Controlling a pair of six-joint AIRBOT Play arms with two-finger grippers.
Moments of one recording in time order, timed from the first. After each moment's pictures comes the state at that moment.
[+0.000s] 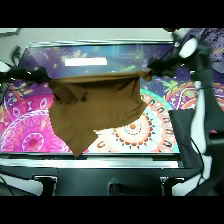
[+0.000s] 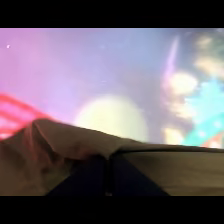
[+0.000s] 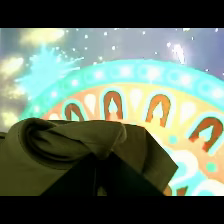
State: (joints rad) left arm 0.18 -1.74 1.74 1.13 -1.09 -1.55; right arm 0.06 -1.82 2.03 -1.28 1.28 1.83
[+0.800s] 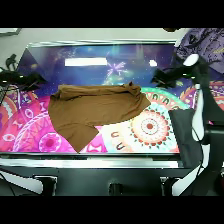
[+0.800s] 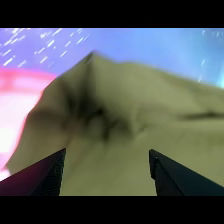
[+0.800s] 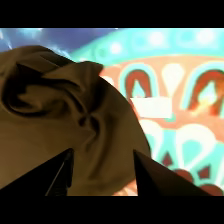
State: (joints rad) left arm 0.31 -1.77 1.81 1.08 -1.29 -1.51; right arm -0.11 -1.94 2.02 -1.09 1.39 1.64
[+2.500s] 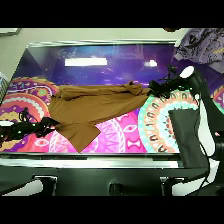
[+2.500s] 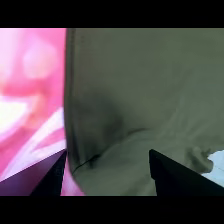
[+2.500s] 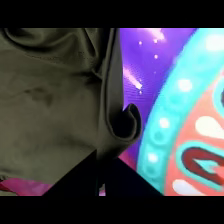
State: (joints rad) left arm 0.44 -1.33 0.65 0.75 -0.97 -1.21; right arm -0.05 -1.72 1.61 -1.01 1.23 1.59
